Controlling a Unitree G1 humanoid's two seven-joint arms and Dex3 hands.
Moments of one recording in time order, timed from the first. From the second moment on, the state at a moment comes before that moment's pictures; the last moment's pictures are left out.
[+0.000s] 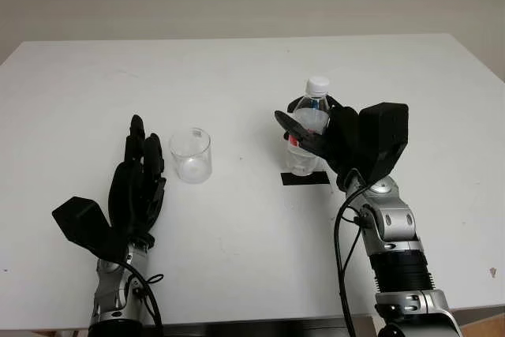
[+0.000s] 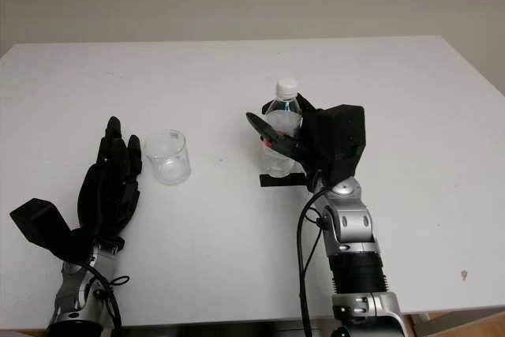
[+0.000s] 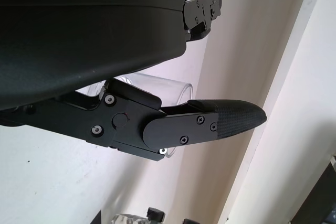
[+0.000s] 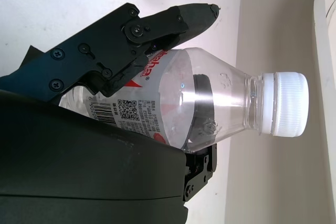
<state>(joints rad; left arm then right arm) -0.15 0.03 0.23 0.29 -0.31 -0.15 -0.25 -0.46 -0.10 -0.06 0.20 0.08 0.34 0.07</state>
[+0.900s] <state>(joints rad) -0.13 0.04 0.24 0.28 -0.31 -0.14 -0.26 -0.44 -0.11 -0.04 0.27 0.04 0.26 0.13</state>
